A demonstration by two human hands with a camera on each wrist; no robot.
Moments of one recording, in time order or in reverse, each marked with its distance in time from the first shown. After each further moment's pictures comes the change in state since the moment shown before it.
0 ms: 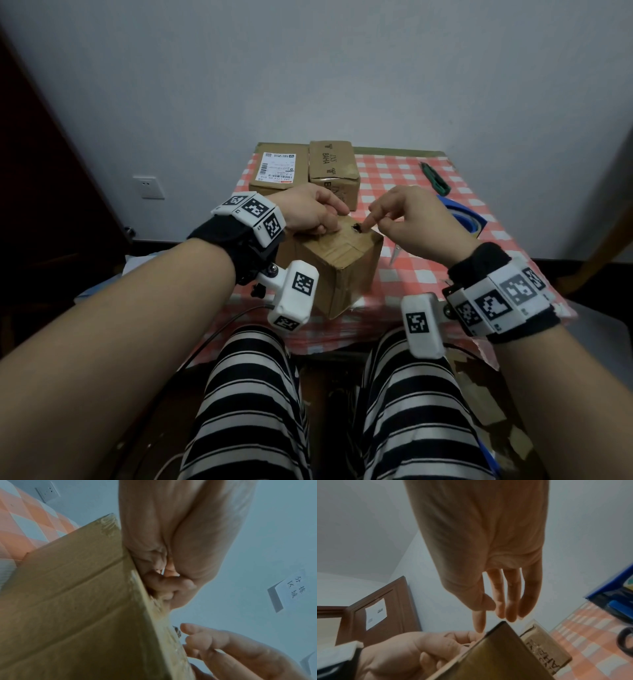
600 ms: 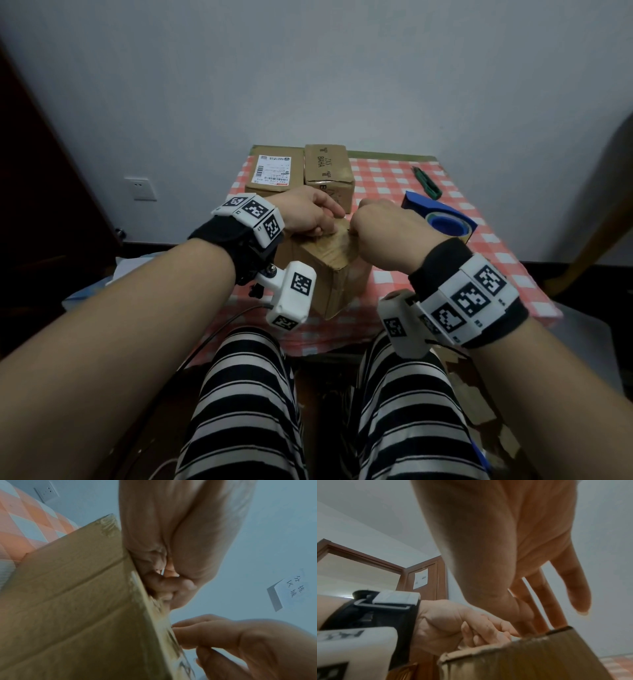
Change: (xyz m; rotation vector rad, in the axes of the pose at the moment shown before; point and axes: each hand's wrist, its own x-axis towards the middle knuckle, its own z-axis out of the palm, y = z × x) left_hand -0.001 0.000 0.000 0.011 -0.002 0.007; right_hand -0.001 -0.048 0.010 -0.659 -0.236 -0.034
